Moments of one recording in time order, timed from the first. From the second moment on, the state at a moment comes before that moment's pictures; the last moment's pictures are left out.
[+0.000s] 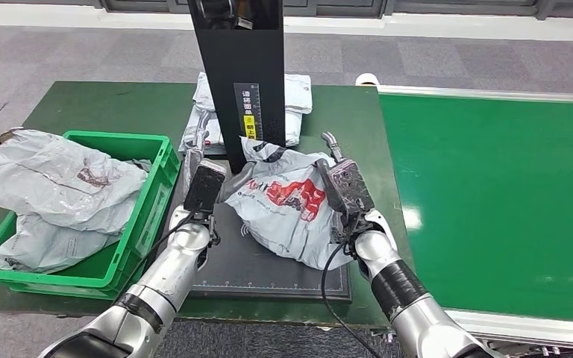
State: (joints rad) left arm -0.62 -0.19 -0.36 -0.68 -0.27 0.38 -0.69; right arm -0.56 0.14 0.42 -0.82 0.05 -0.18 -0.48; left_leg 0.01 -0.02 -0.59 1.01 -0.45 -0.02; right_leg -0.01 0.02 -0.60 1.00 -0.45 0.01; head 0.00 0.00
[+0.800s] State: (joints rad) left arm -0.62 -0.18 -0.45 -0.70 -0.36 0.28 -0.66; right arm -0.58 0.09 0.37 -0.77 0.03 0.13 -0.41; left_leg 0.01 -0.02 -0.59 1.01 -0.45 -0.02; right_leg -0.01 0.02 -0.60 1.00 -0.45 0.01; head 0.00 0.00
